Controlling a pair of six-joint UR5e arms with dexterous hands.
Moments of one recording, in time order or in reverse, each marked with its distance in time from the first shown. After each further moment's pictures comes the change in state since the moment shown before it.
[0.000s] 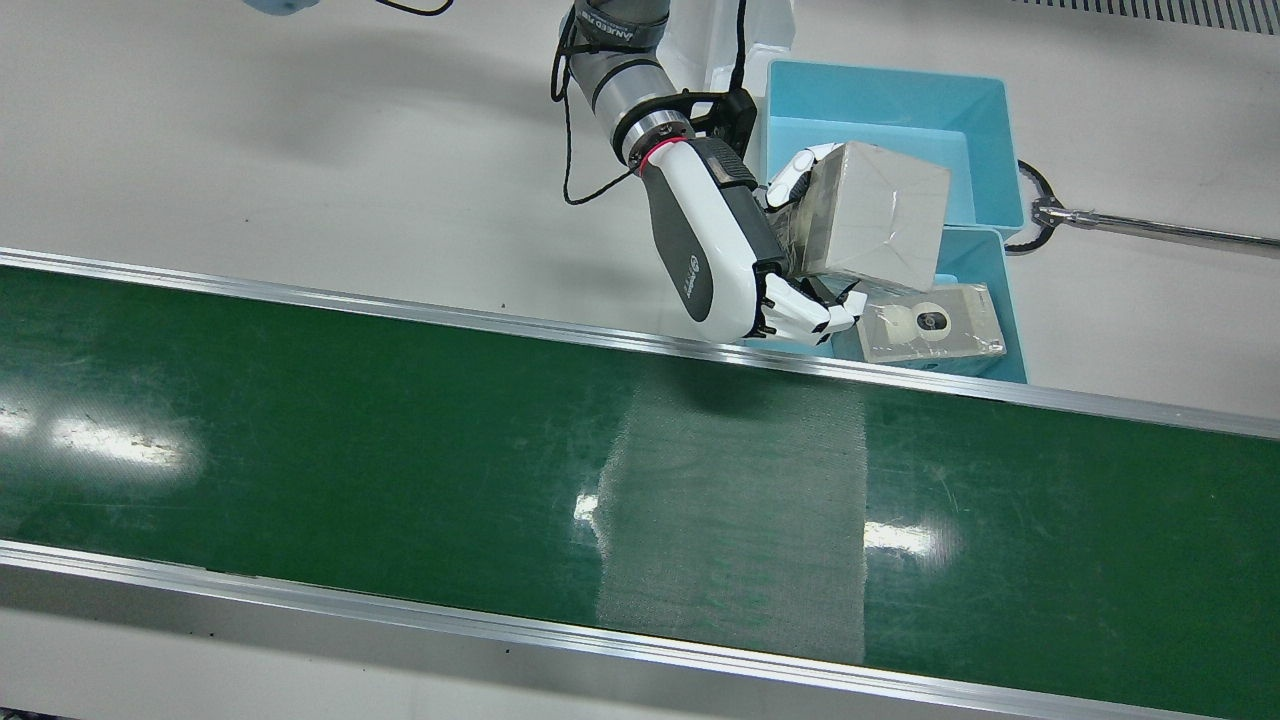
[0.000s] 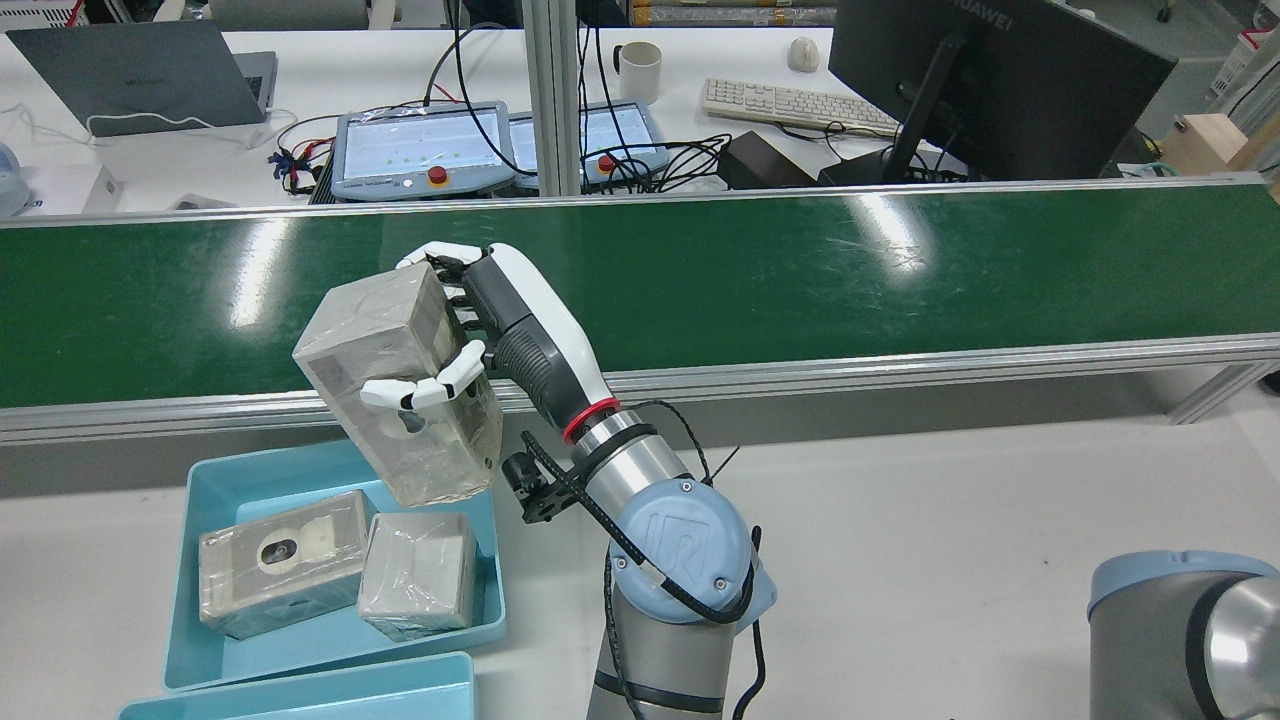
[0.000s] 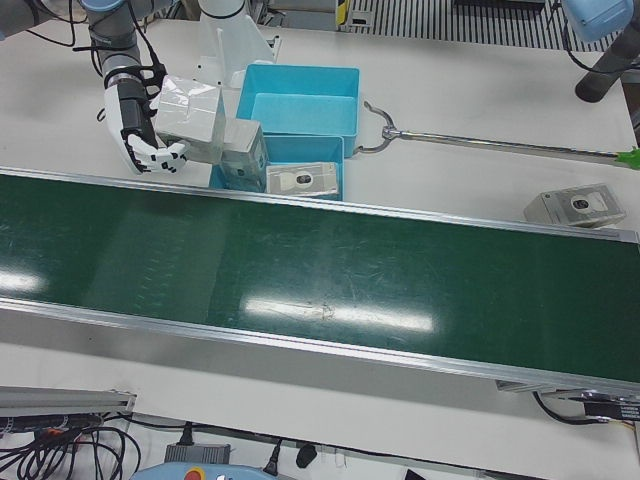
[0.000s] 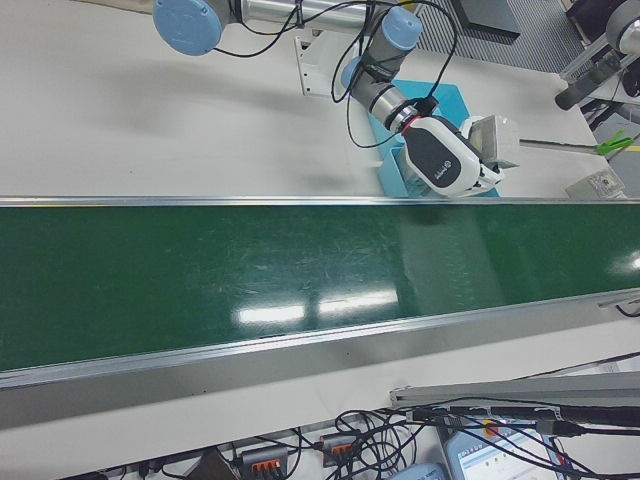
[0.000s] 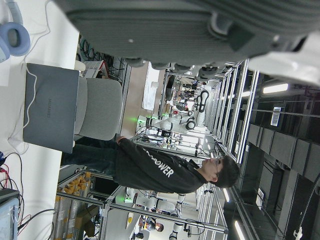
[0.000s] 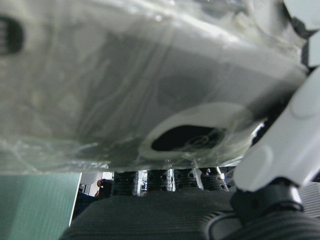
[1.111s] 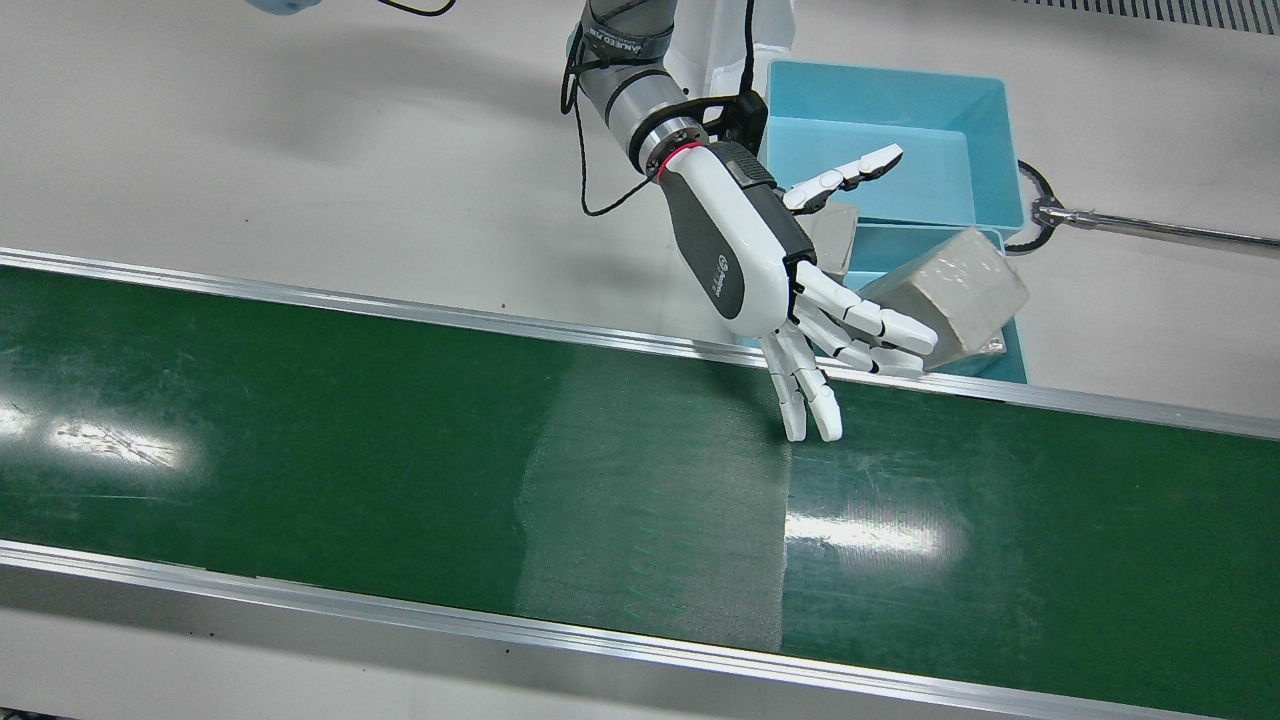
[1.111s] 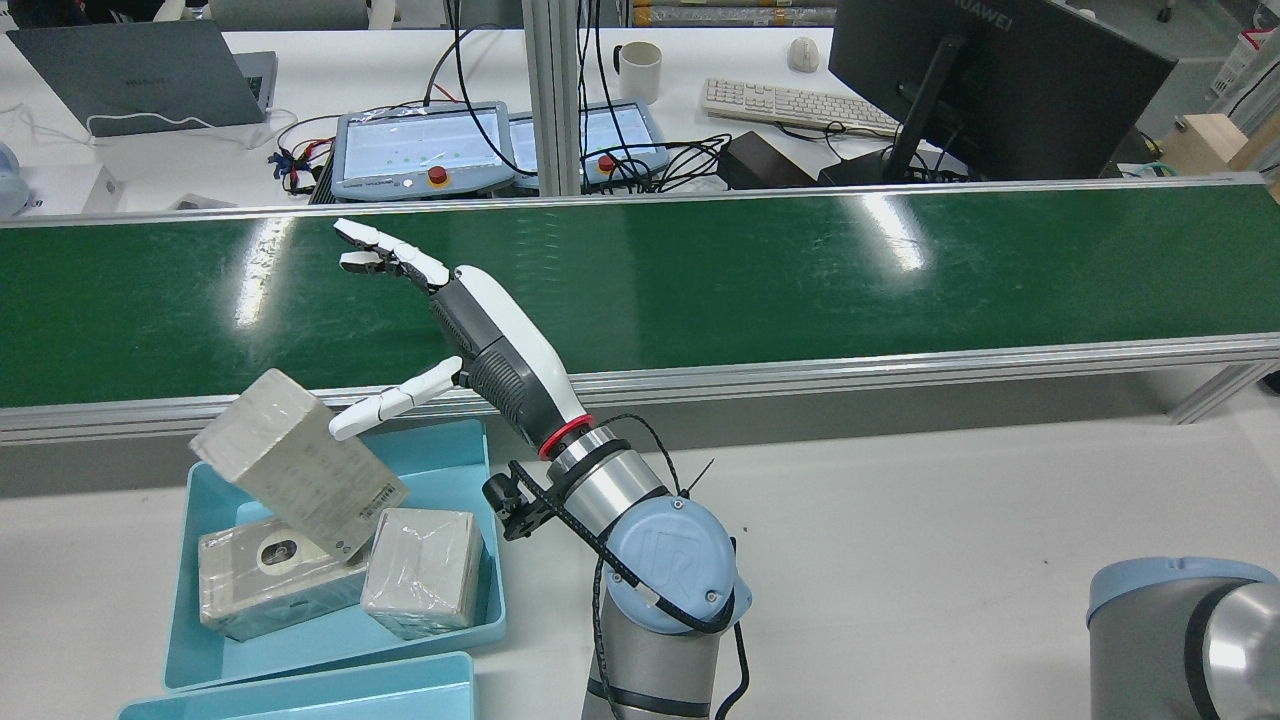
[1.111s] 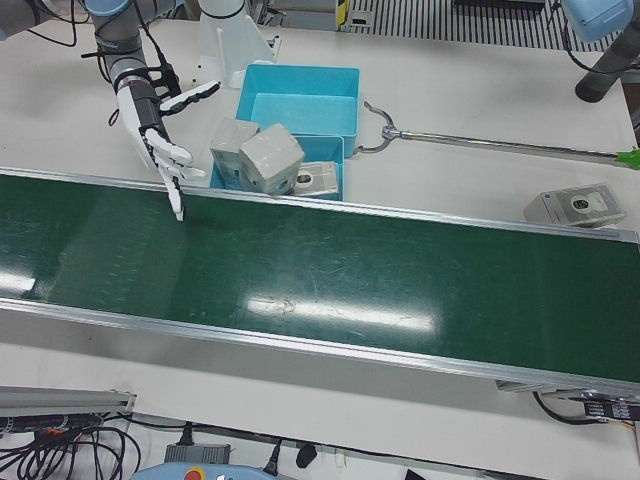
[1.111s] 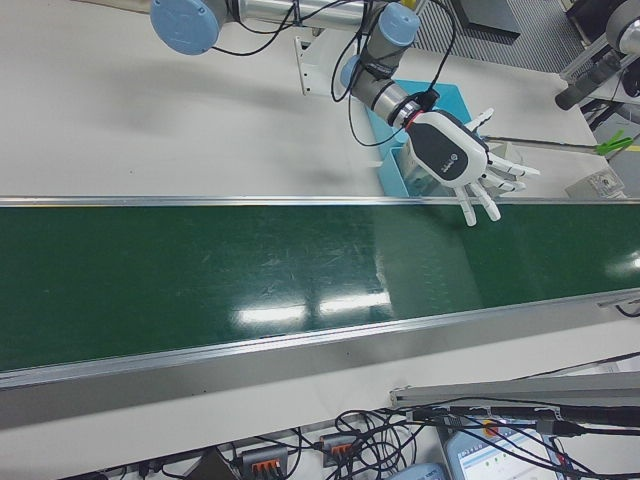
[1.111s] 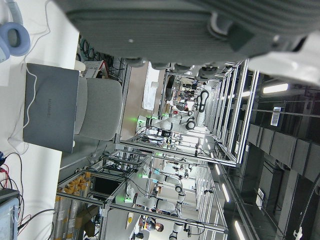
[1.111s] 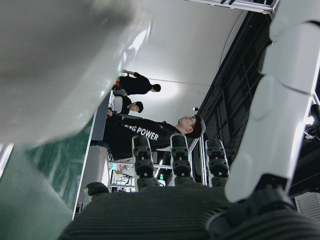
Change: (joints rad) left arm 0.000 0.000 0.000 0.000 0.000 0.000; right arm -0.001 -0.032 0.062 0.020 -0.070 0.002
